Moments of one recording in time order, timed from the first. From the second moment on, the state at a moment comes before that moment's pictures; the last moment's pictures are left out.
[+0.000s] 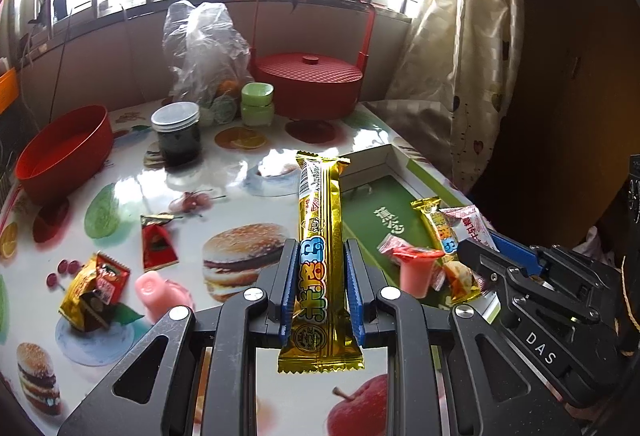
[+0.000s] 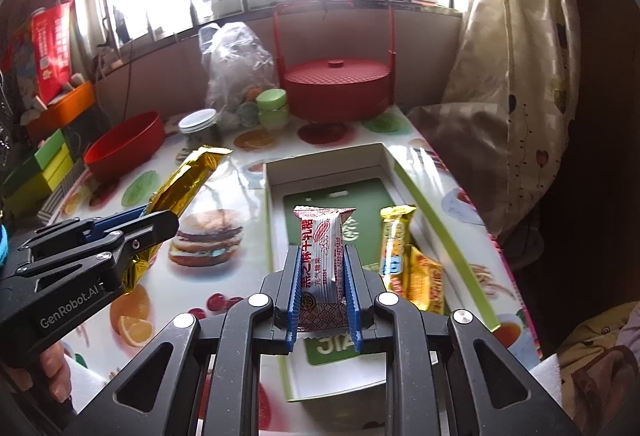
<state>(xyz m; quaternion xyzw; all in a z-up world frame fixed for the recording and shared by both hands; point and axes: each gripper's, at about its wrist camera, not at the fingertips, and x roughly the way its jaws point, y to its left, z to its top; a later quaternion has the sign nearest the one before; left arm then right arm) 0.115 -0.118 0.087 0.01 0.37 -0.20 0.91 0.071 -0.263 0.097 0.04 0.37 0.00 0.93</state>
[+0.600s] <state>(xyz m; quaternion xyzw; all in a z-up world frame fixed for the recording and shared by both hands) 0.138 -0.164 0.072 0.00 0.40 -0.23 0.89 0.085 -0.320 0.088 0.05 0.39 -0.04 0.92</state>
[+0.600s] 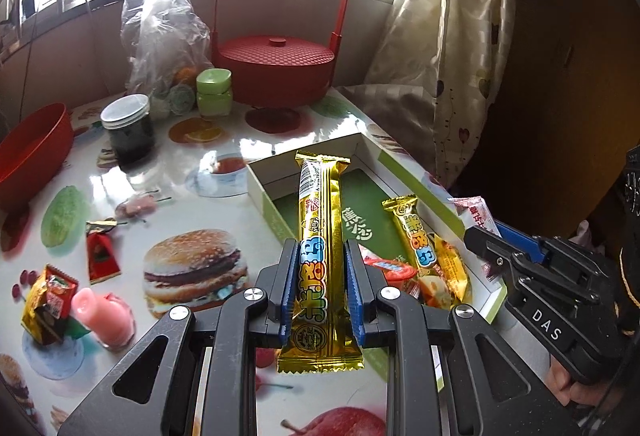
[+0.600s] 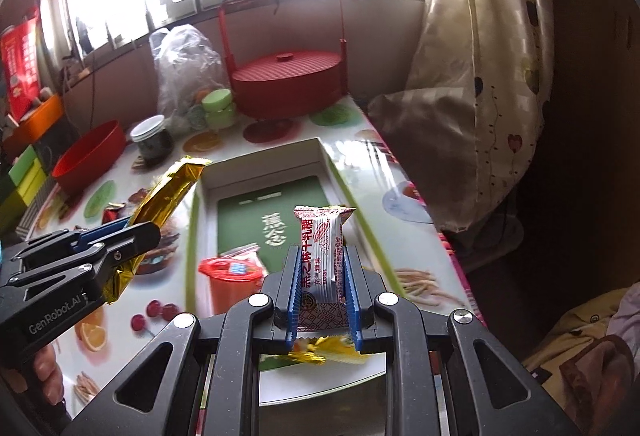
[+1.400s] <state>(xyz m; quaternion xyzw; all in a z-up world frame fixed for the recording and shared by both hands) 0.156 -0.189 0.043 0.01 0.43 -0.23 0.87 0.103 -0.340 0.063 0.06 0.42 -0.05 0.91</state>
